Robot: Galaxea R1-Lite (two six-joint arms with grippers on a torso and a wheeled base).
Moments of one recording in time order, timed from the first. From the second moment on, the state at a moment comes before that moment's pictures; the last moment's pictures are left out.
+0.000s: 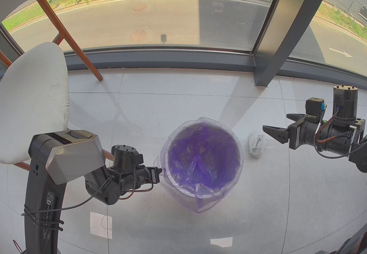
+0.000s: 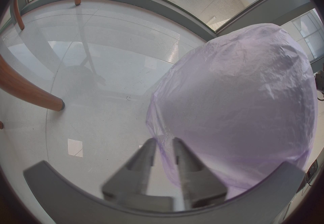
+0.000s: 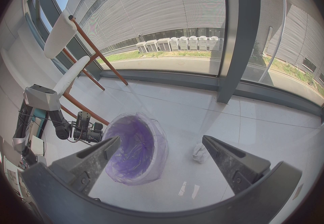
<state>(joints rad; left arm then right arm) -0.35 2.50 -0.92 -1.02 -0.17 -0.33 0.33 1.58 -0.69 -0.52 0.13 -0.03</state>
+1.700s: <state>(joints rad) -0.39 1.02 -0.66 -0.37 0.00 -0.18 0.05 2.03 -0.84 -0.49 0.08 0.13</state>
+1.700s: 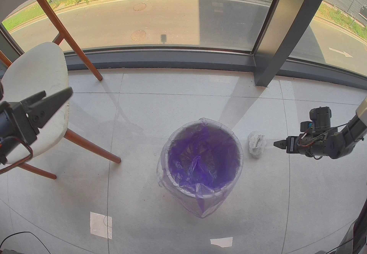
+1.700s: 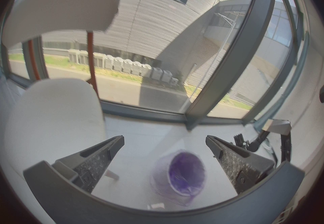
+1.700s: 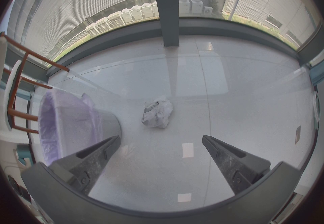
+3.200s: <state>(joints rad) -0.37 0.84 -0.59 -0.37 0.34 0.04 0.07 2.57 -1.60 -0.24 0.06 0.23</state>
